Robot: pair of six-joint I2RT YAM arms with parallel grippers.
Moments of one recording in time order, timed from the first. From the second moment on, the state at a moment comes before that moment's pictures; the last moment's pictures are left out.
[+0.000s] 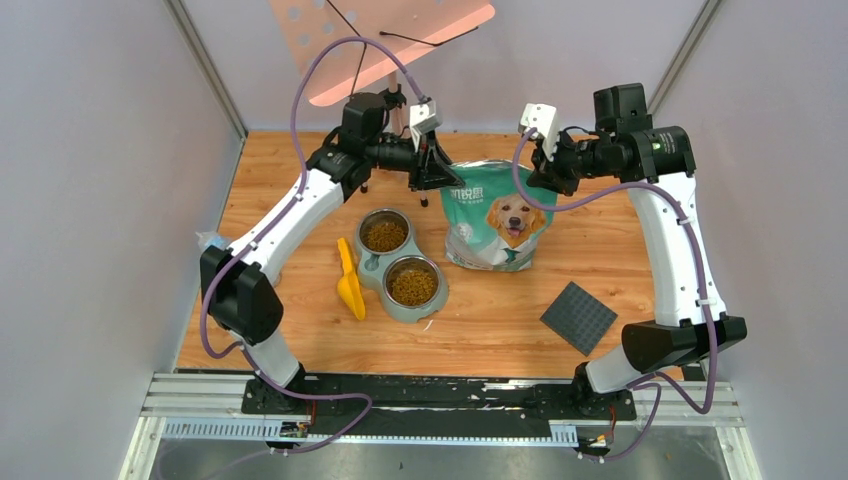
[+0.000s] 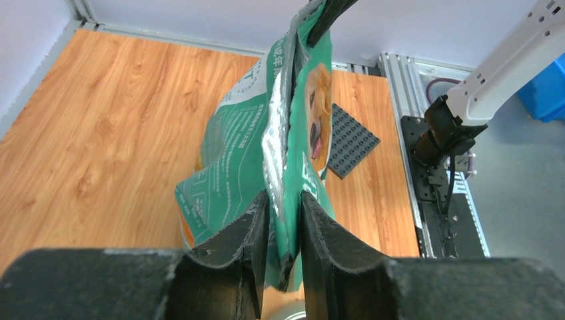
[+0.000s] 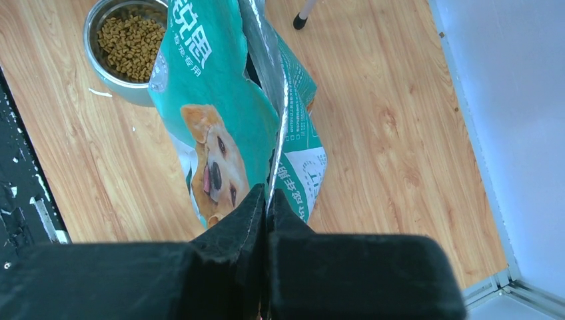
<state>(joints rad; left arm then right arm) -0.50 1.70 1.65 -0.24 1.06 0.12 0.18 1.52 1.97 -1.31 -0.63 -0.89</state>
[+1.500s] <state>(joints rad) -0.48 1.69 1.65 -0.24 1.08 0.04 0.41 1.68 2.11 -1.14 -0.71 -0.67</state>
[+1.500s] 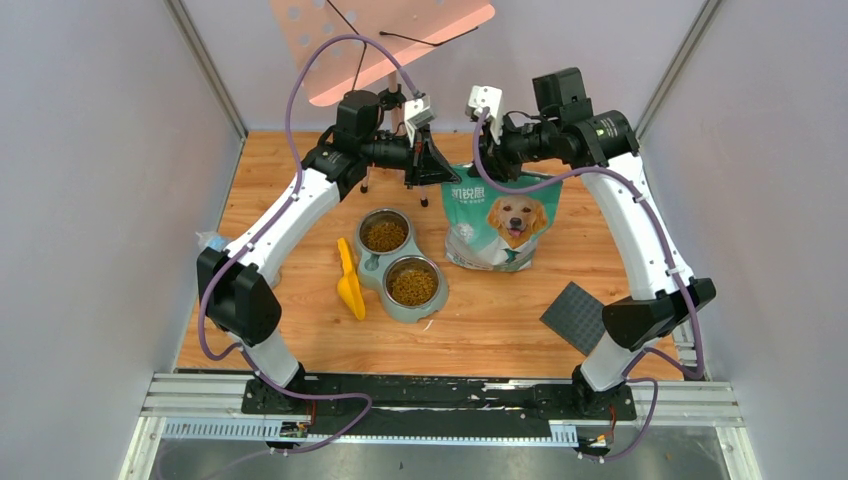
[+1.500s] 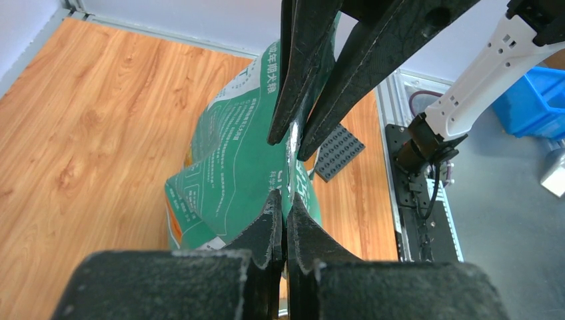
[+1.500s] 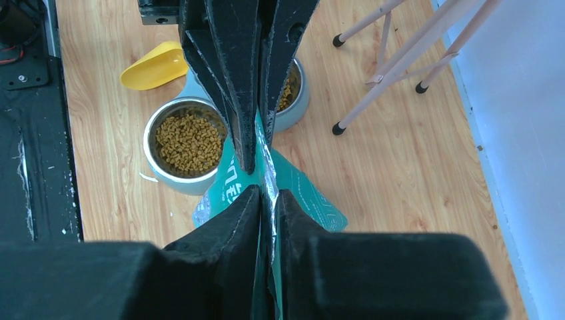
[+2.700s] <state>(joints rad) -0.50 1.68 1.68 -0.27 1.07 0.10 0.42 1.67 2.08 -1.14 -0.71 -0.70</state>
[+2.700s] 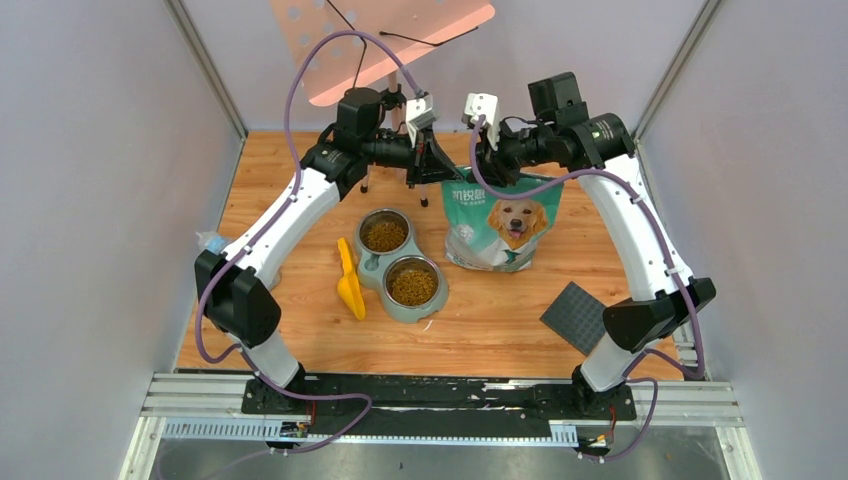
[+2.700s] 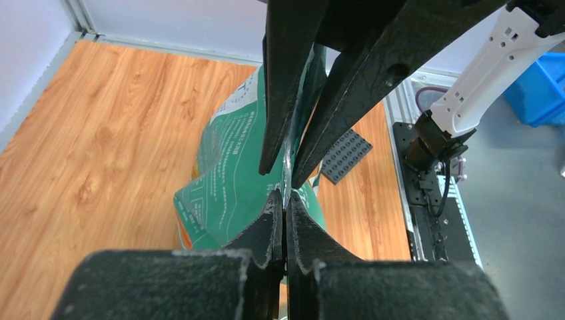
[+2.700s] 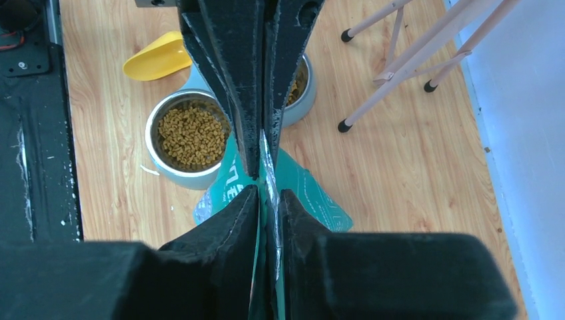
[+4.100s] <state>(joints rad) -0.54 1.75 1.85 -0.51 1.11 0.36 0.42 1.66 2.04 -1.17 -0.64 -0.74</state>
